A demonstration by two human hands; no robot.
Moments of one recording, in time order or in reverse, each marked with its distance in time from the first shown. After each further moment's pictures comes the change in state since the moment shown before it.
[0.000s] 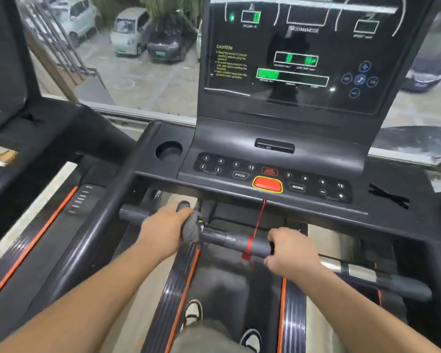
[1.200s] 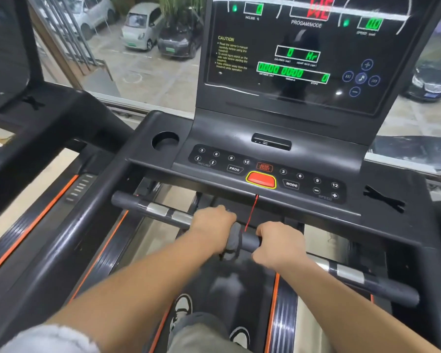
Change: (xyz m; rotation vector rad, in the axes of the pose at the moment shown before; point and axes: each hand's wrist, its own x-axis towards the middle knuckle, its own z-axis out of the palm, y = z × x) left_hand 0.029 0.133 -0.003 0.161 -0.245 0.119; right_hand 0.006 0.003 -0.001 -0.001 0.021 -0.041
